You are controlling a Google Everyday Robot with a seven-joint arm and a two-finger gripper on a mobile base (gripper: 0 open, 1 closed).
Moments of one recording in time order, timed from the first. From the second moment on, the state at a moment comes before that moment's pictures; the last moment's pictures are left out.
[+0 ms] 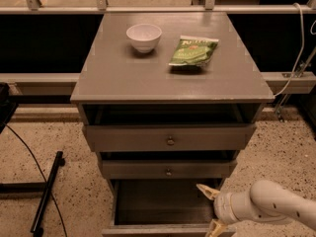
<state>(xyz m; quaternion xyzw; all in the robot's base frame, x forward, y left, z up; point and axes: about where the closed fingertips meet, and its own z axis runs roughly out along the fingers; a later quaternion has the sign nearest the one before) 0.412 -0.162 0.438 -0.69 0.63 0.15 0.32</state>
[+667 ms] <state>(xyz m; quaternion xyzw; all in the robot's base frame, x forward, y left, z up) 0.411 -0.174 0.368 -0.70 0.64 0.11 0.29</state>
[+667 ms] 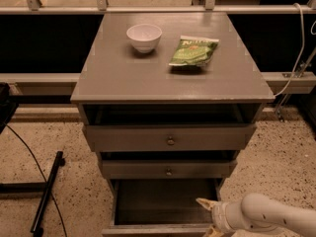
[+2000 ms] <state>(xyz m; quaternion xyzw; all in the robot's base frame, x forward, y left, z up) 0.400 -0.181 0.290 -0.69 0.65 0.14 0.30</state>
